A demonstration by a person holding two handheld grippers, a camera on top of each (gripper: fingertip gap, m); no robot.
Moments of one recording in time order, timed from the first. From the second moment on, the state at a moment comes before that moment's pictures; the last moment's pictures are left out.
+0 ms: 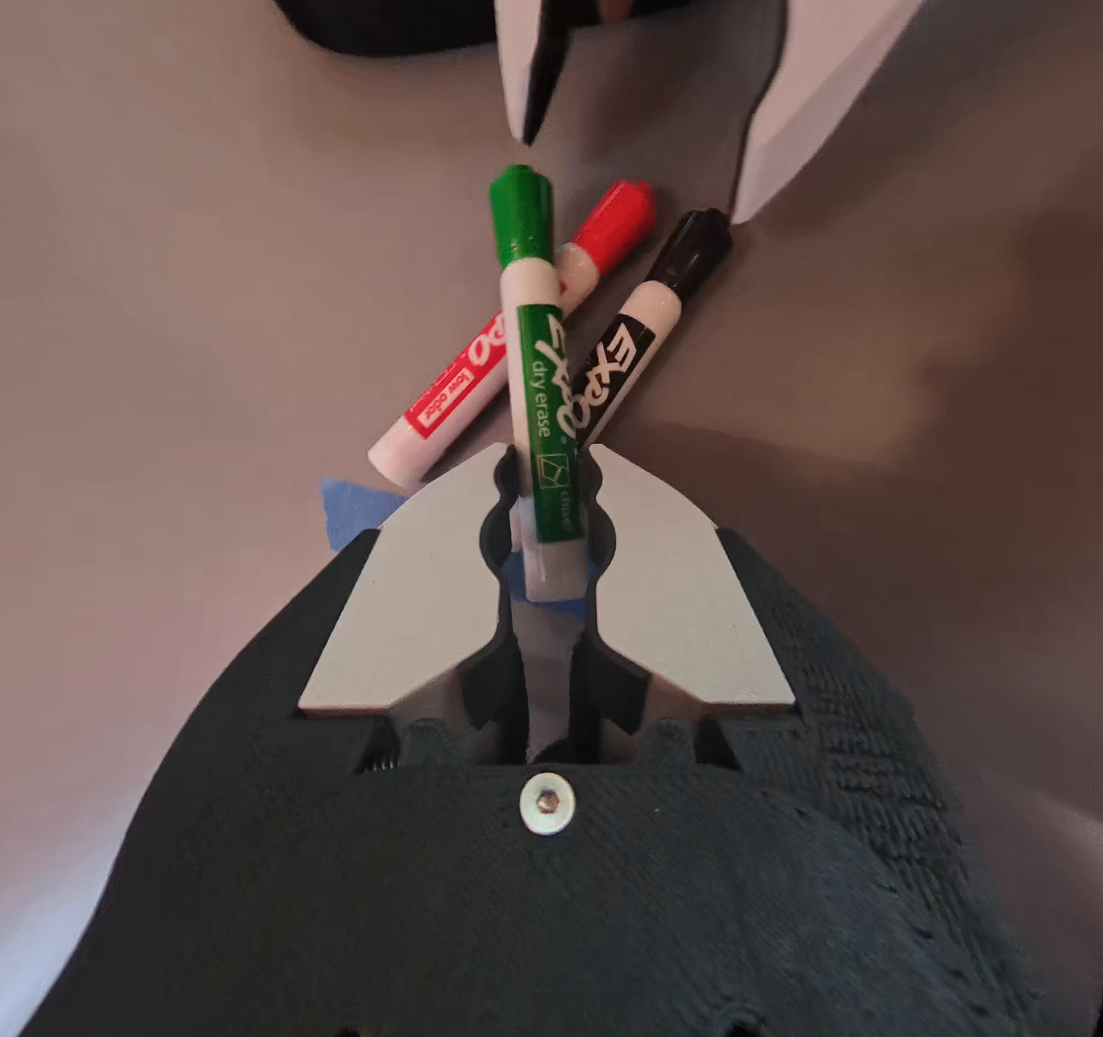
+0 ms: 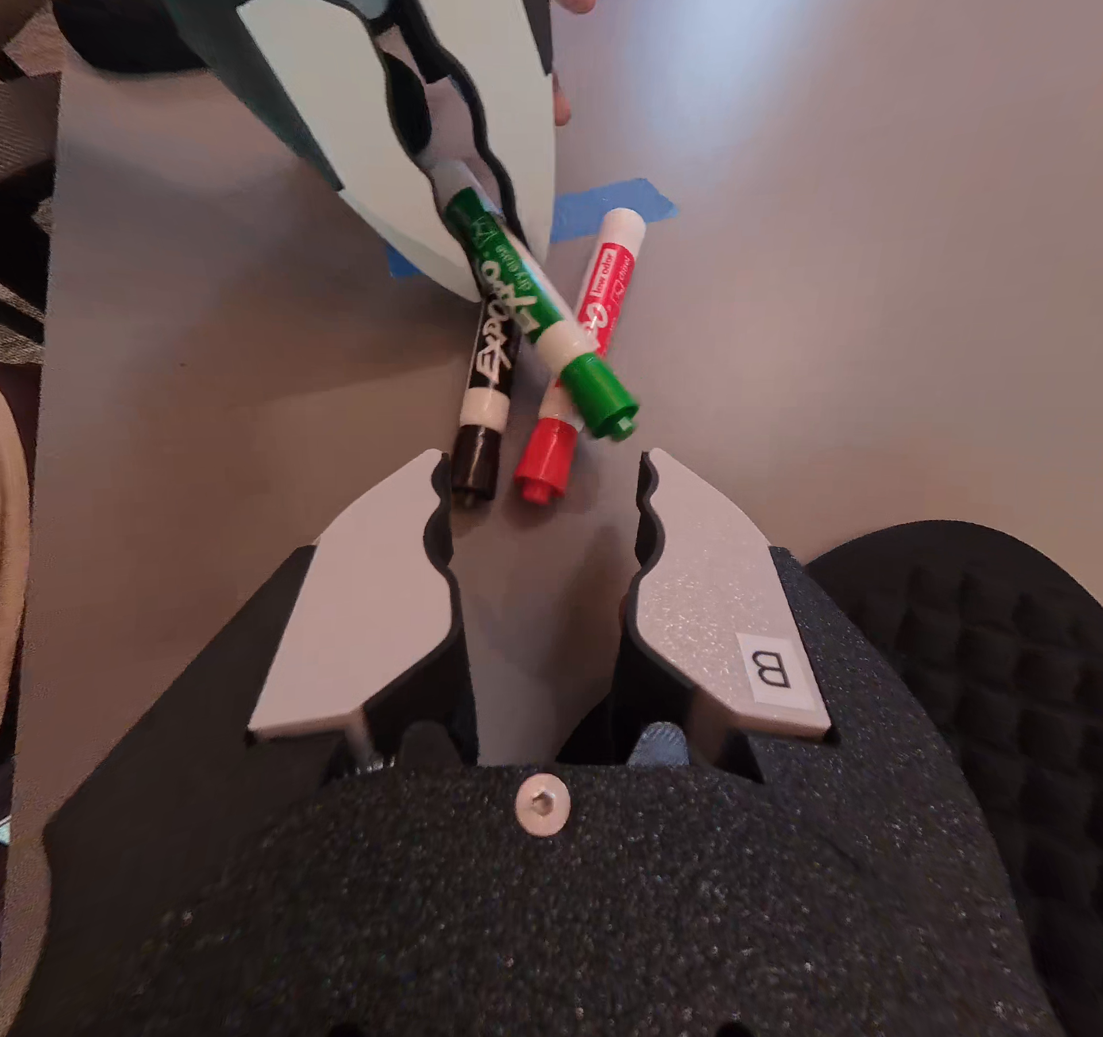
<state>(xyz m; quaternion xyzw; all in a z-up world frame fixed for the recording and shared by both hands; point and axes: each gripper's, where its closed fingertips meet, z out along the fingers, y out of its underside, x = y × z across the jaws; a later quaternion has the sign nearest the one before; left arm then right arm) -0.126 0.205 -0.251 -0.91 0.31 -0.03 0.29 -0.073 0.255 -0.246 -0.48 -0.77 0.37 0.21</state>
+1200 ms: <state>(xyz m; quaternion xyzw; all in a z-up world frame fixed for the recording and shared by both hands) -0.179 0.169 -0.170 -0.80 0.10 -0.06 0.59 -0.154 0.203 -0.119 -0.43 -0.68 0.55 0.21</state>
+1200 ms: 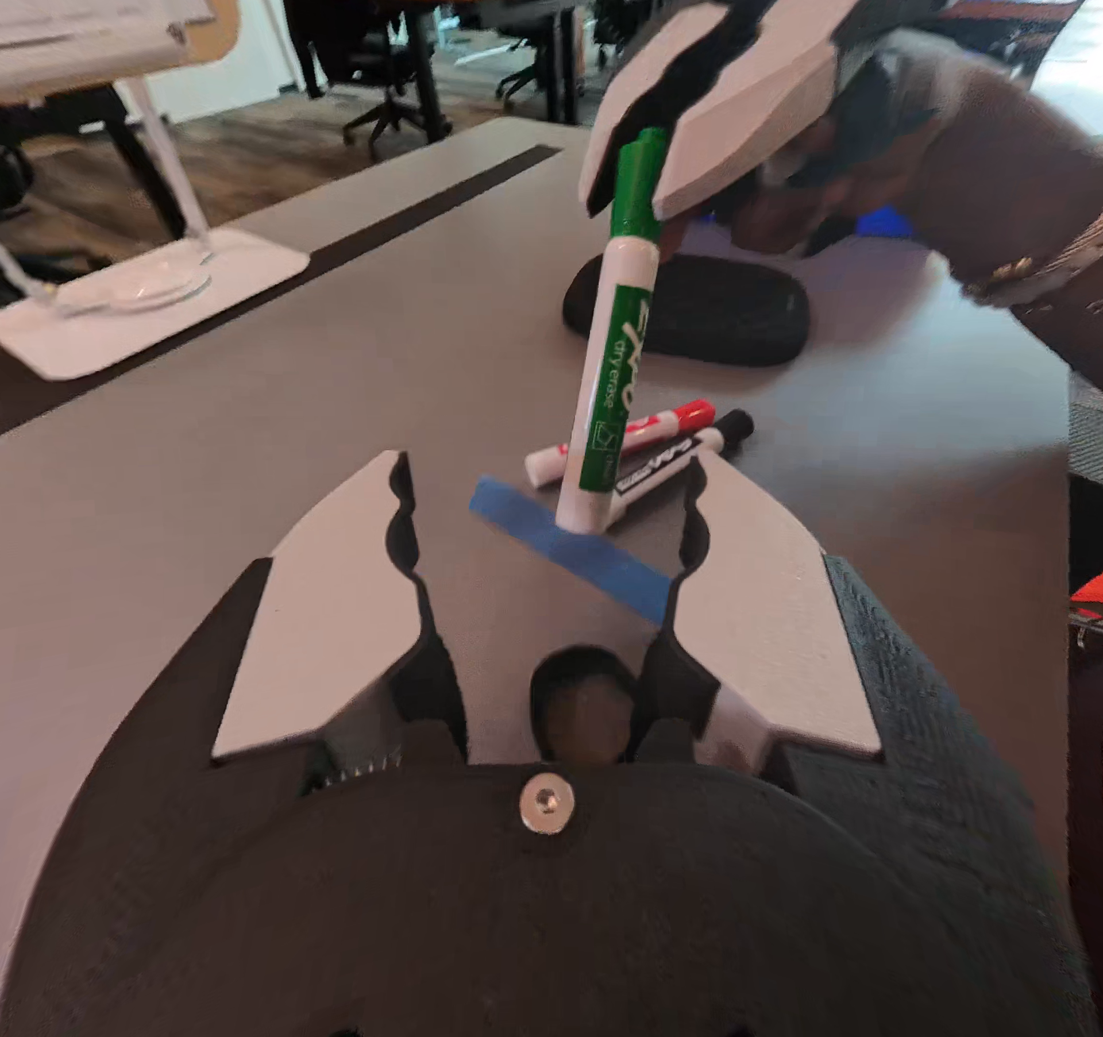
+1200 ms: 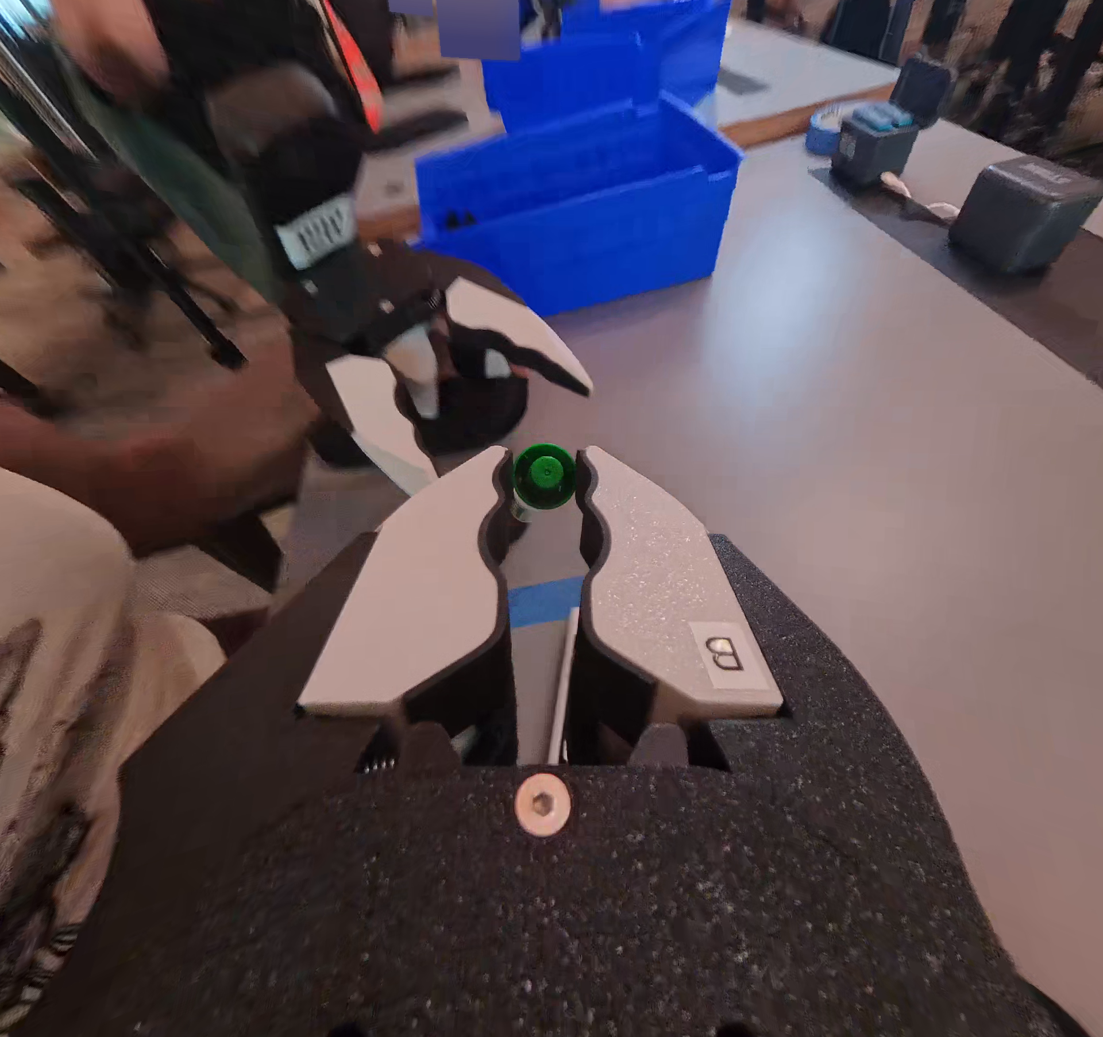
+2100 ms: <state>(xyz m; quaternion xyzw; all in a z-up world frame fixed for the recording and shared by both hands) -0.172 0.131 -0.210 -0.85 0.12 -0.03 0.52 -0.182 0.178 -0.170 -0.43 -0.83 0.28 0.20</state>
